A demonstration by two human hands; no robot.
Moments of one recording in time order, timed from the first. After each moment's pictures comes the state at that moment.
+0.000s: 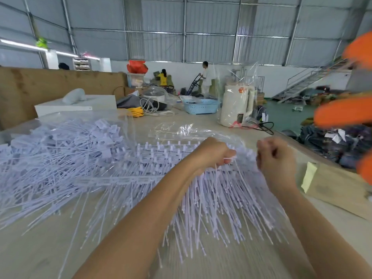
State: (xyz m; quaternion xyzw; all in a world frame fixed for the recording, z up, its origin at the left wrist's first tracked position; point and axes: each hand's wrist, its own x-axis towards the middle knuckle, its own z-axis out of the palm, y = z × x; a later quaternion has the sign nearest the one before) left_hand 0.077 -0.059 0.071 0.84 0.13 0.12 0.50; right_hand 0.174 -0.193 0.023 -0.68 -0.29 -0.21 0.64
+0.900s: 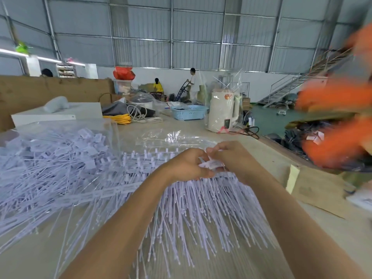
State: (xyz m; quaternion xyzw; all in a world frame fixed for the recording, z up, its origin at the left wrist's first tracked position) left_hand 0.070 -0.038 0.061 0.91 0.06 0.07 0.41; right_hand 0.144 -0.162 0.068 -0.76 -0.32 0.10 0.56
